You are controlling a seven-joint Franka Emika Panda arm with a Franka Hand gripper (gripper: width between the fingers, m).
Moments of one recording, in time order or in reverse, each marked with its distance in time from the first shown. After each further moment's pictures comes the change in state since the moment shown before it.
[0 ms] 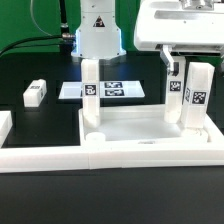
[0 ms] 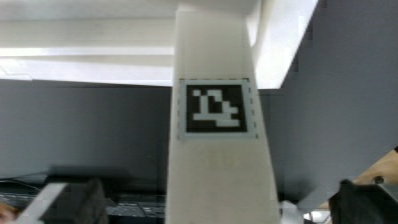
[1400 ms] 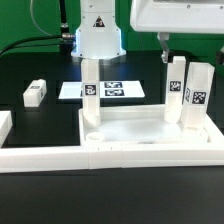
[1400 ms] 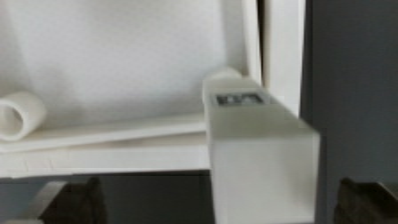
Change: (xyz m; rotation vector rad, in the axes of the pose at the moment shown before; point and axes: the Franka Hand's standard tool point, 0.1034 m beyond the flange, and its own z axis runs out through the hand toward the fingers) arm 0.030 0.012 0.000 -0.010 -0.662 0.093
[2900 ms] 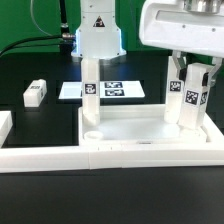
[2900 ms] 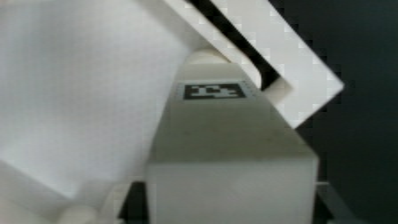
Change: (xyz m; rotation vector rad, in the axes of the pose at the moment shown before) arm 0.002 0.001 0.026 -0.014 0.063 0.859
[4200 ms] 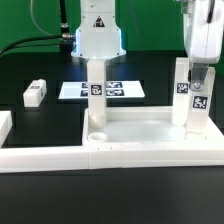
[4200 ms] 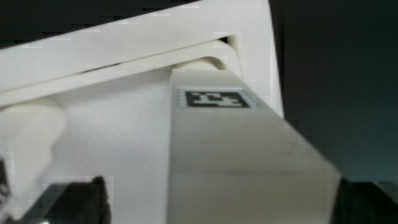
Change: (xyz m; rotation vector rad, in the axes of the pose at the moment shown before) arm 0.005 -0.005 0.002 0.131 -0.019 0.607
